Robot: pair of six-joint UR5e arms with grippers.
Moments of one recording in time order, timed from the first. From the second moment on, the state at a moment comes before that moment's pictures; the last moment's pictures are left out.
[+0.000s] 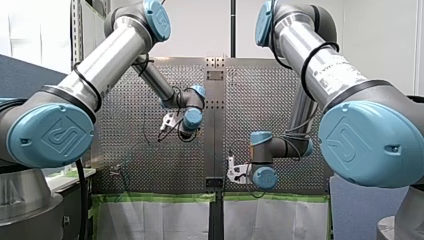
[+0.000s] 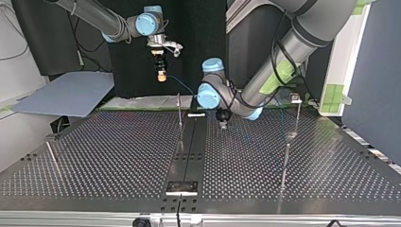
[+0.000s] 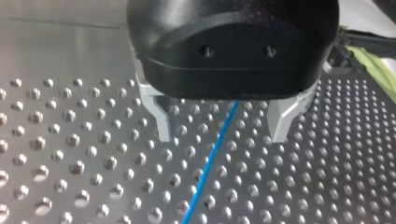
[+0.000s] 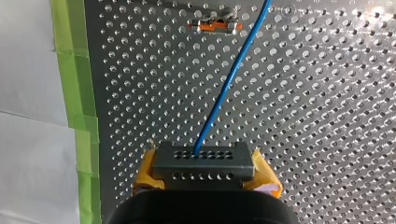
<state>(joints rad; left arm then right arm) -0.45 -2.28 -1.41 -2.96 -2.18 -1.37 2.16 -0.76 1.96 -1.05 1.73 1.55</state>
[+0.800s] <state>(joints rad) -0.48 -2.29 -1.43 -2.96 -2.15 -1.39 2.17 -0.76 1.96 -1.05 1.73 1.55</state>
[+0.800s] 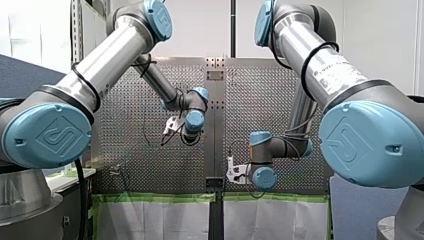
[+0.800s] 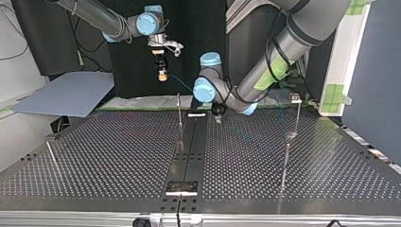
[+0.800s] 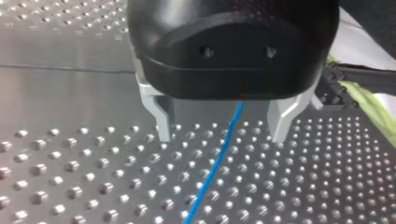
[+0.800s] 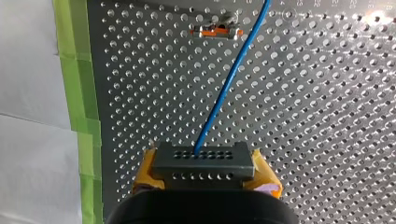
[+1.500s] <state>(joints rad) -0.53 -2.47 -1.43 -2.93 -2.02 -1.44 2.17 -0.76 1.96 -1.05 1.73 1.55</state>
